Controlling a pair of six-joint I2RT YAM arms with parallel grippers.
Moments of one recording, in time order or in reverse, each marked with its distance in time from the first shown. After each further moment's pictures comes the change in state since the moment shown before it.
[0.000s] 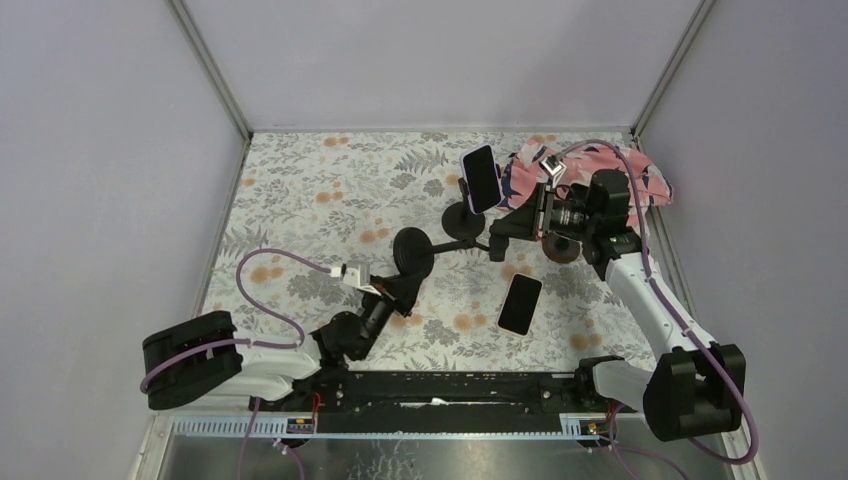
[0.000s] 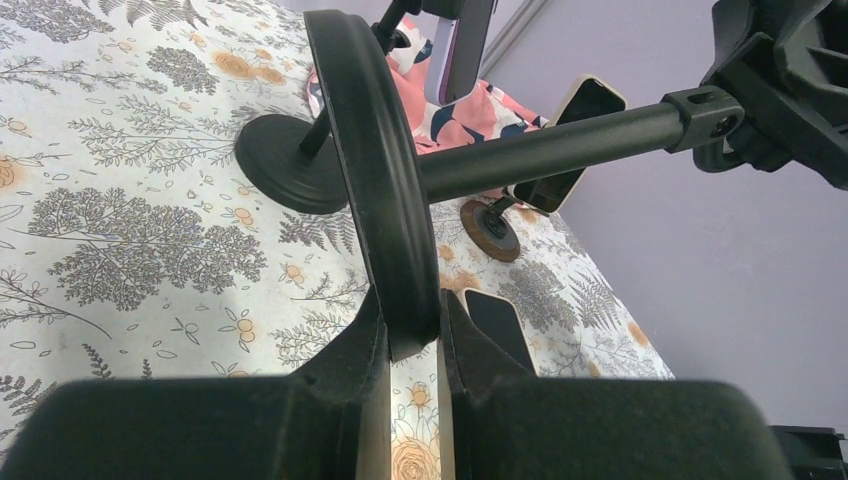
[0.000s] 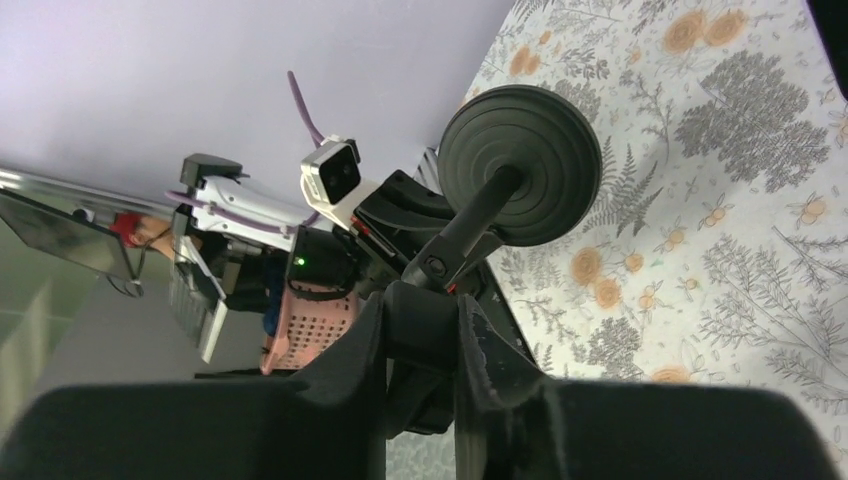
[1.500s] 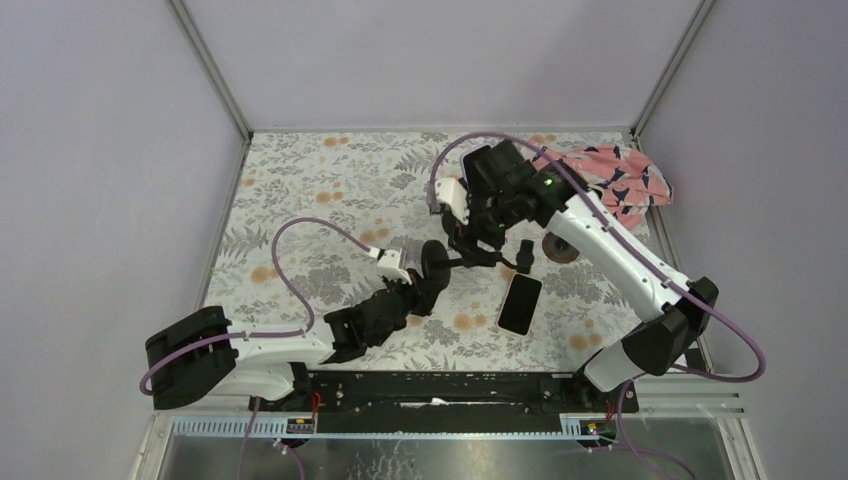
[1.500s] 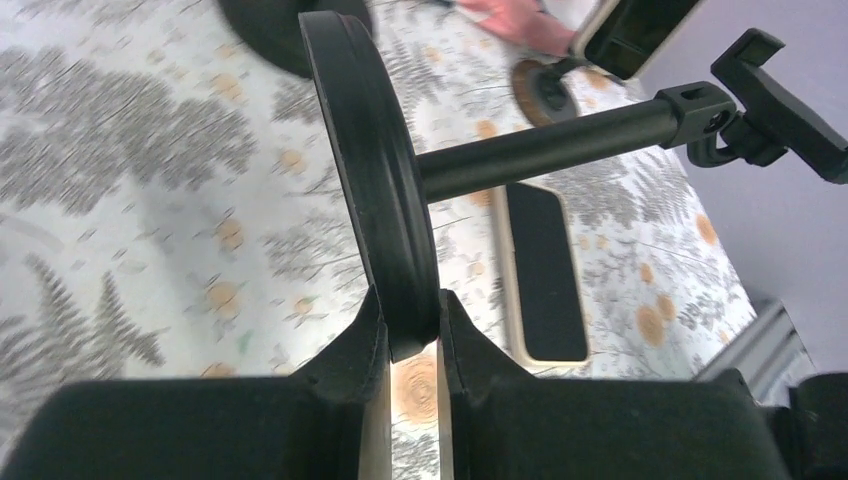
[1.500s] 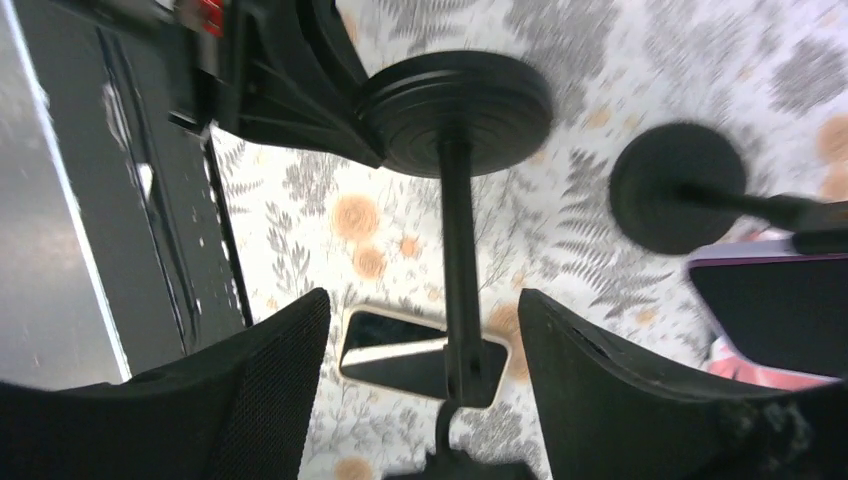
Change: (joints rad) left arm 0.038 0.021 0.285 -0.629 0.181 -0.136; right arm 0.557 0.378 0.779 -1.260 0.769 -1.490
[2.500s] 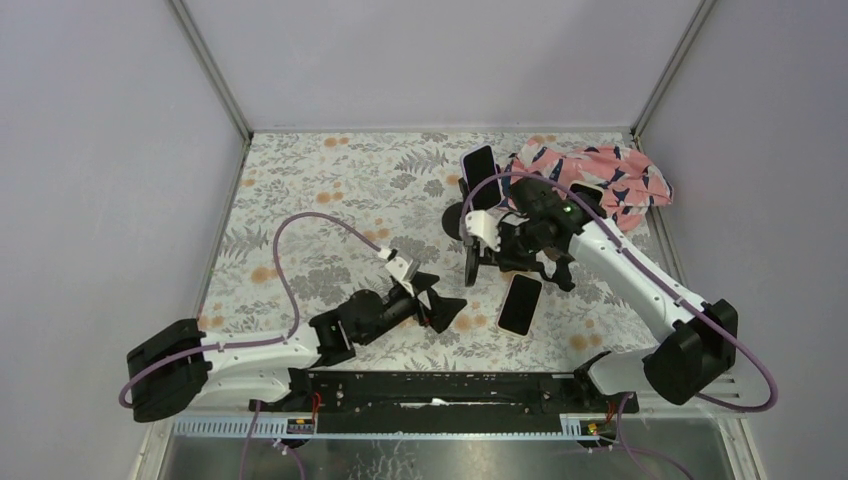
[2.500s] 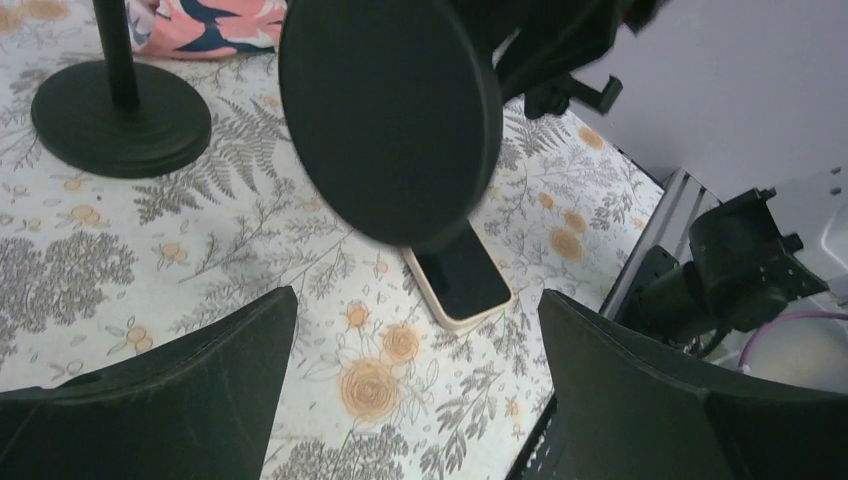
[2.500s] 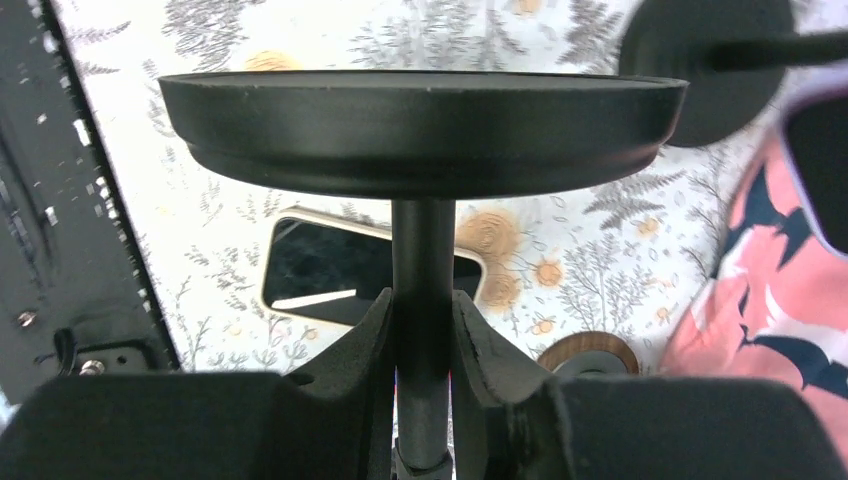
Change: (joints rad) left arm 0.001 -0.174 -0.078 0.087 0.288 0.285; right arm -0.200 -0.186 -0.371 0.154 0.024 -0.236
